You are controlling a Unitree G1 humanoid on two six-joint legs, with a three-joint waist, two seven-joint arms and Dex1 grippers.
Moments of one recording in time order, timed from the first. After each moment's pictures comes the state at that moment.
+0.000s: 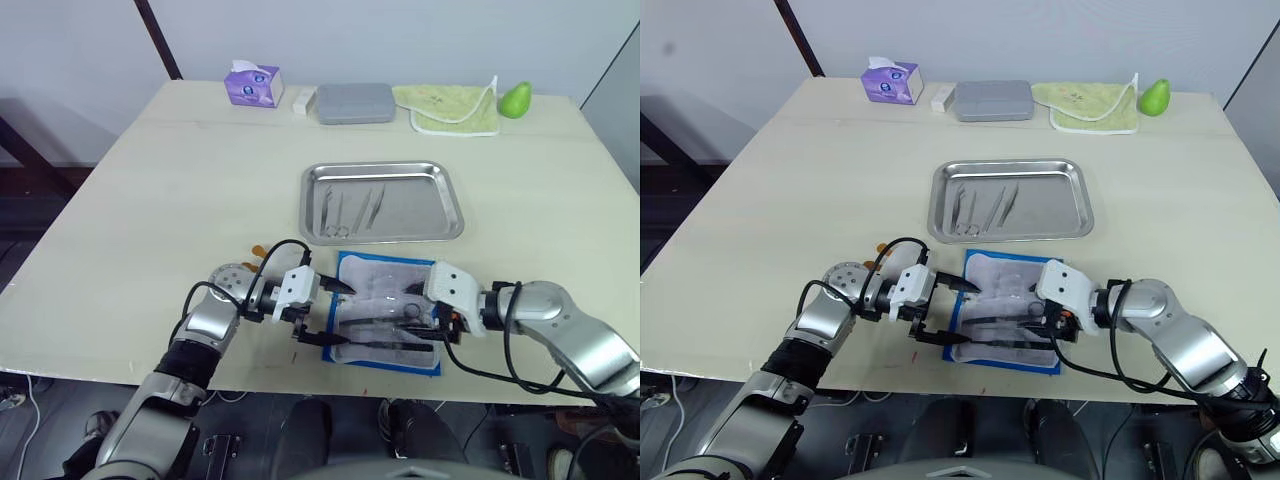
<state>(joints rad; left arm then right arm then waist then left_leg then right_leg) -0.42 0.53 -0.28 0.33 -0.20 -0.18 -1.46 -0.28 -0.78 0.38 -0.47 0.26 0.62 0.85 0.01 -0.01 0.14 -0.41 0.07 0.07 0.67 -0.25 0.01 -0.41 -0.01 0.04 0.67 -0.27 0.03</state>
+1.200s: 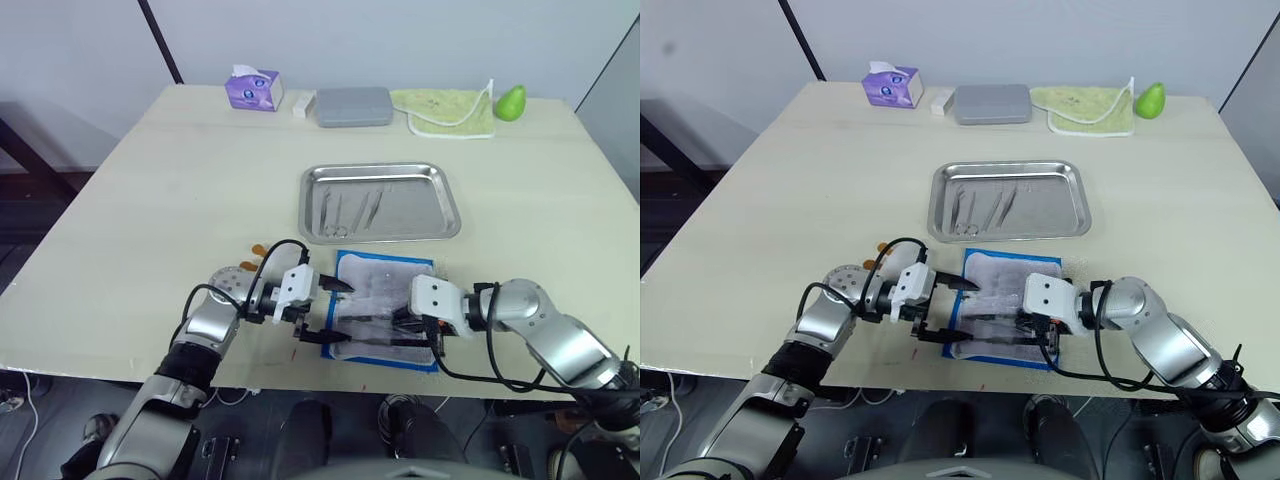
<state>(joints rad) -0.41 0.52 -0.26 0.33 -0.20 -0.15 -1.42 -0.33 -0.73 0.46 -0.40 0.09 0.57 0.96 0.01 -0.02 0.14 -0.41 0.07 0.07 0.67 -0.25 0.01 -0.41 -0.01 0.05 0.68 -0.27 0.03</state>
